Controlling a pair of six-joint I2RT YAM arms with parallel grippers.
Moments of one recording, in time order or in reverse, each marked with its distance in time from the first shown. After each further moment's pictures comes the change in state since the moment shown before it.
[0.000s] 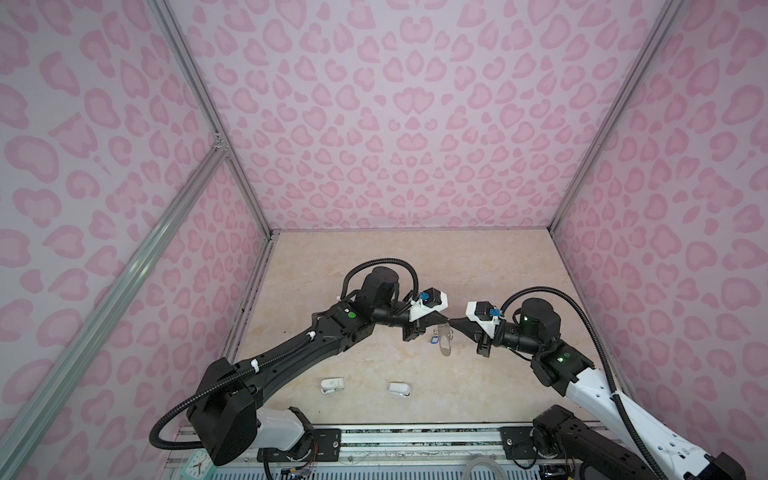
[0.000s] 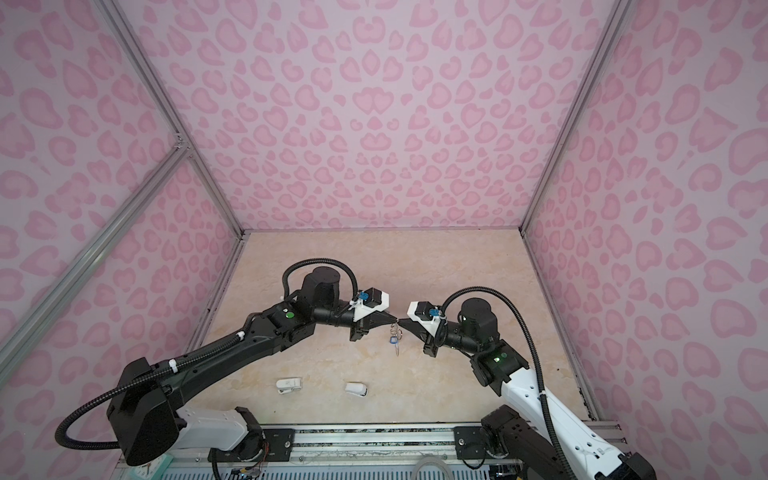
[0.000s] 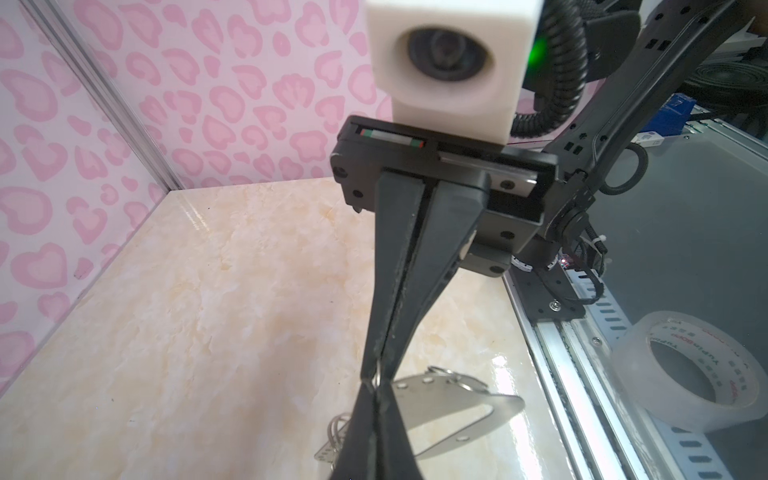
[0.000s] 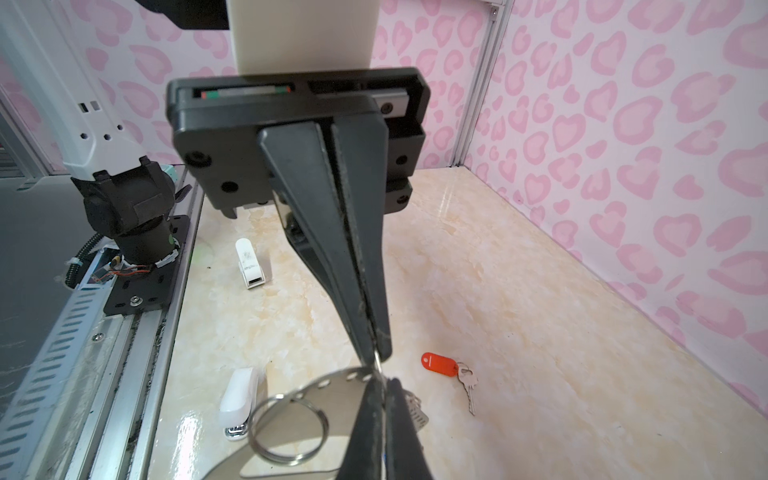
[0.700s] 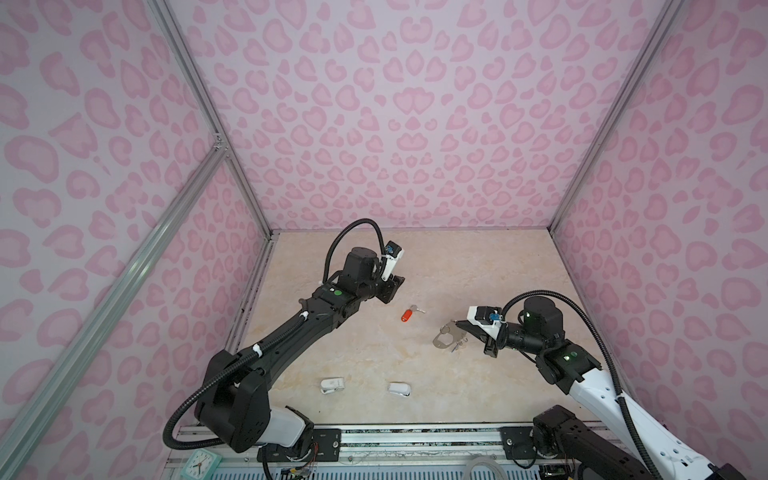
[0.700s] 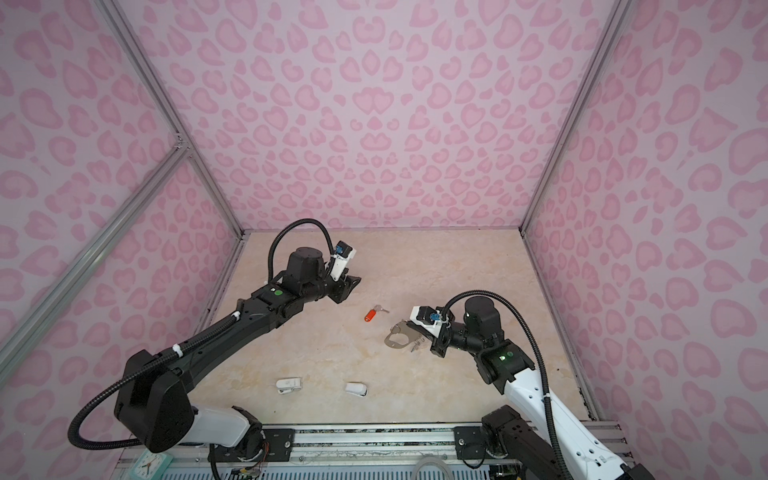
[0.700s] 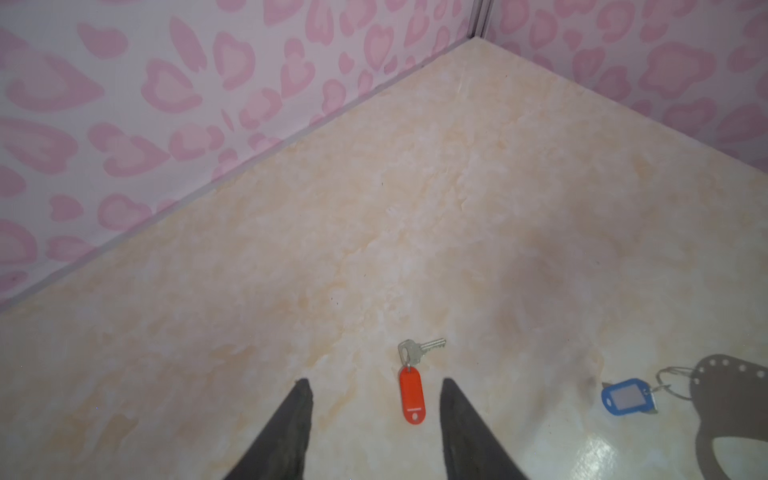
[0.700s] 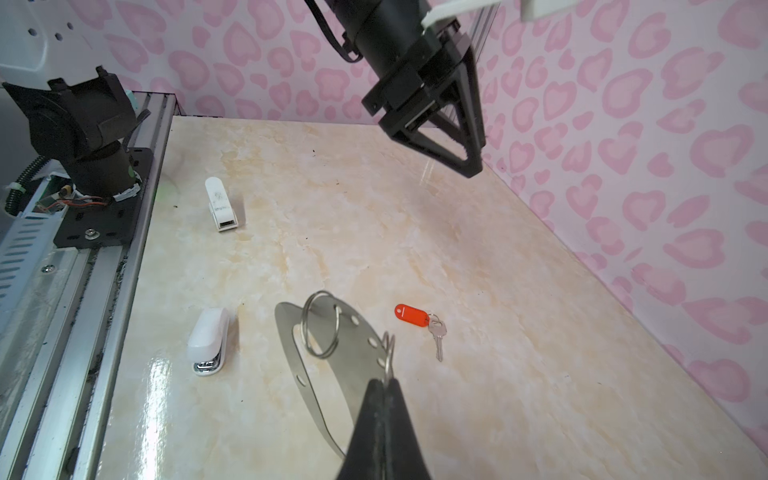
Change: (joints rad) left arm 0.229 0.102 0.089 -0.154 -0.587 -0.334; right arm -0.081 -0.022 0.032 -0.190 0.014 -0.200
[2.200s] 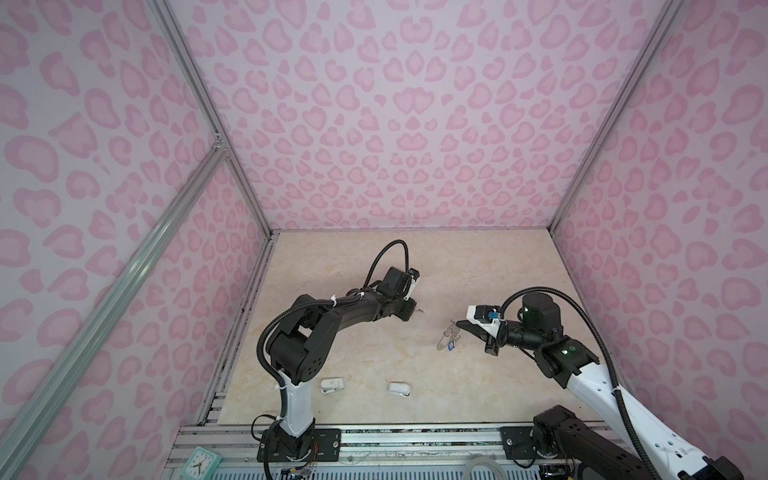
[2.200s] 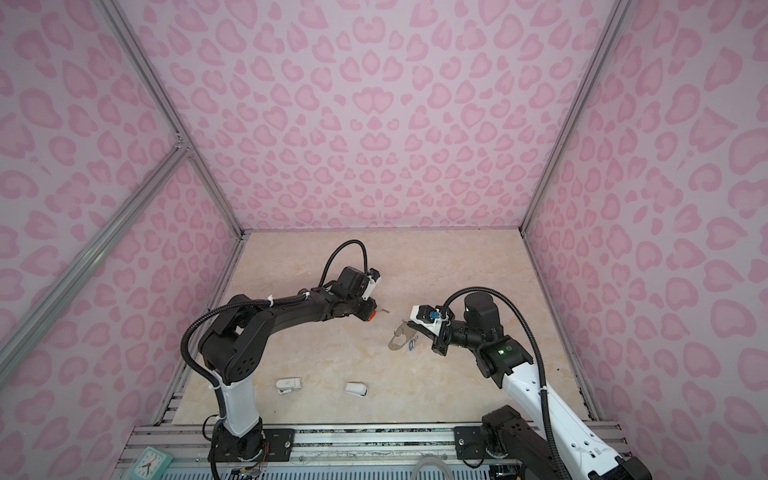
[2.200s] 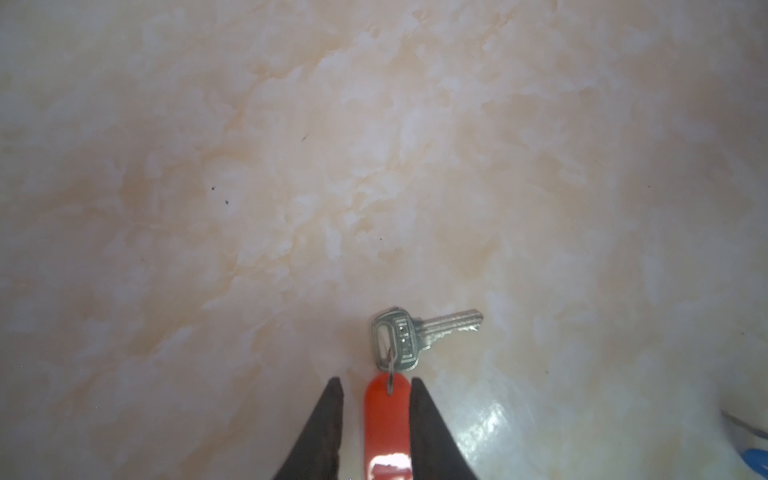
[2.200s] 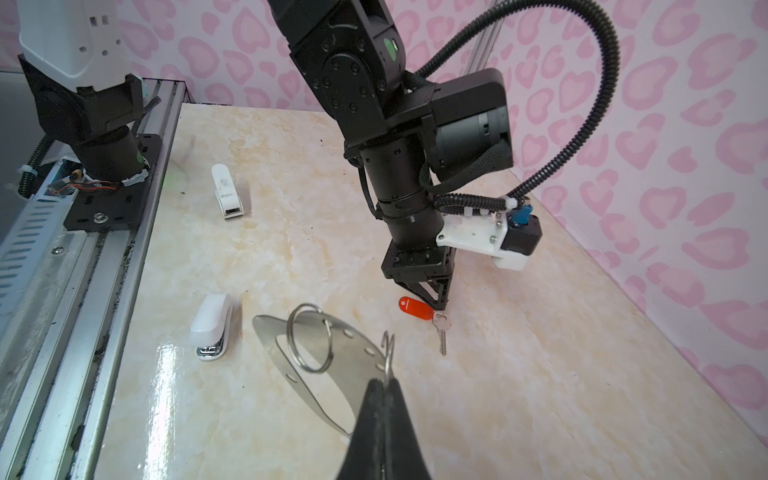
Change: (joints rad) left arm -0.087 0.453 0.065 0.086 -0.048 -0.119; right arm -0.026 0.051 0.021 -0.034 -0.048 -0.047
